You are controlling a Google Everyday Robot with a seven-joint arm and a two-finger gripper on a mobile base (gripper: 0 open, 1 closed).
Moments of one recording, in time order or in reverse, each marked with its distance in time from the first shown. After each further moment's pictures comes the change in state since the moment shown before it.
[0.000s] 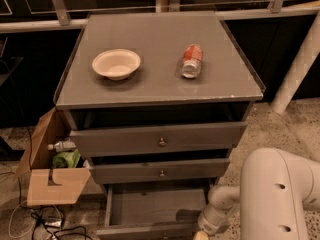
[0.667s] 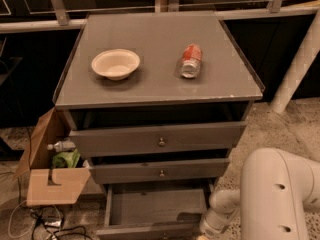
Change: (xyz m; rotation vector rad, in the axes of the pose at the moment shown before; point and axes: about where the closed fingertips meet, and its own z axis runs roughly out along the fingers) arm 0.023 0.016 0.008 -0.020 0.029 0.015
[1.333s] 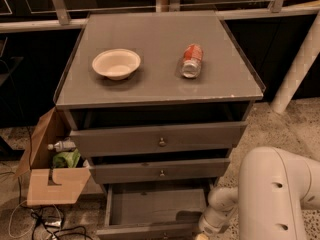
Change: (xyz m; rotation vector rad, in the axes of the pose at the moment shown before) arm -0.013 -0.006 -0.004 0.000 0.000 0.000
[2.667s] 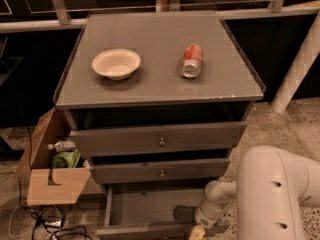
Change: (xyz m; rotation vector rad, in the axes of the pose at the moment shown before) arm -0.032 -0.023 -0.011 0.048 -0.047 -0.052
